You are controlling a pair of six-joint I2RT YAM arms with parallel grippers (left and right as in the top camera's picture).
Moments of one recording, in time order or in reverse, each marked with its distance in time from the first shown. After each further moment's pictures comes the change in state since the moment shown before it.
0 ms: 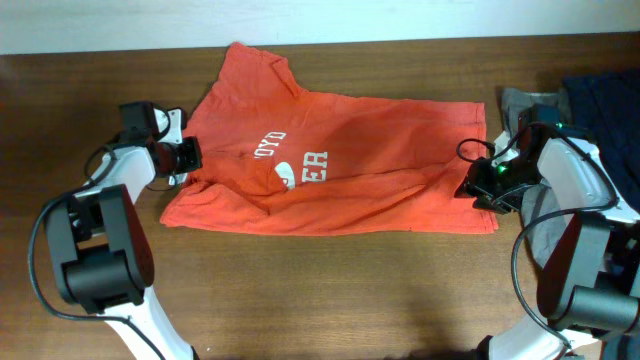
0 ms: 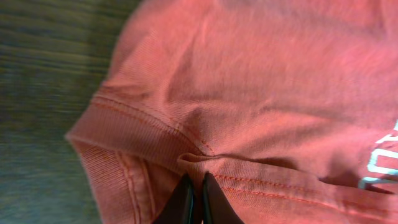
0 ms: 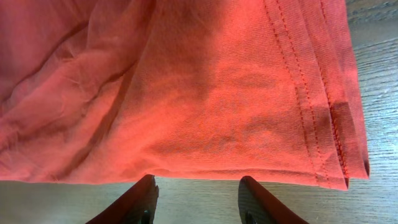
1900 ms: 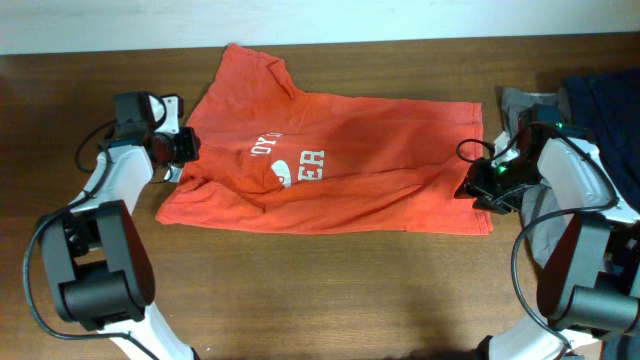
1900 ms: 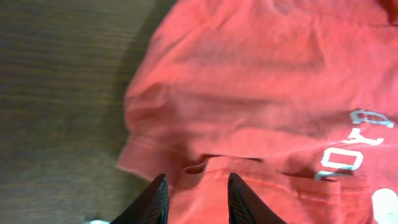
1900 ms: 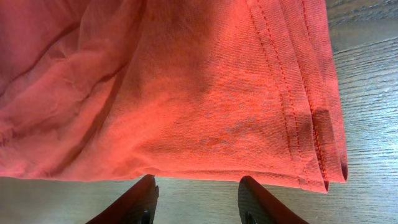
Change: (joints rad) left arm -0.025 -0.092 0.000 0.003 -0.049 0.039; right arm 0.000 0.000 0.000 -0.004 0.000 -0.005
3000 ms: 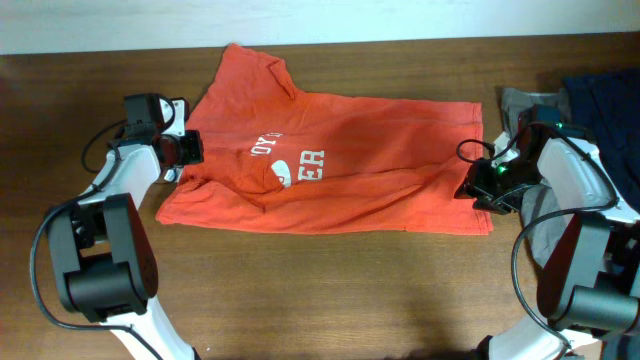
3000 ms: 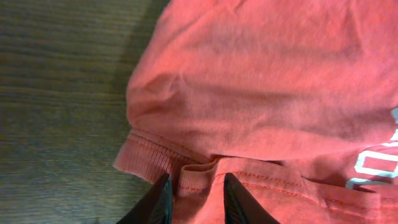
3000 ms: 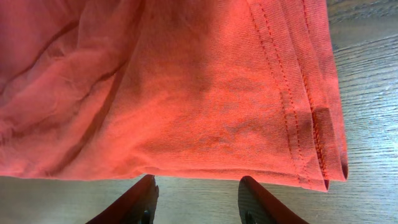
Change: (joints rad) left arm -0.021 0.041 0.000 0.013 -0.071 0.001; right arm 0.000 0.000 0.000 -0.003 0.000 0.000
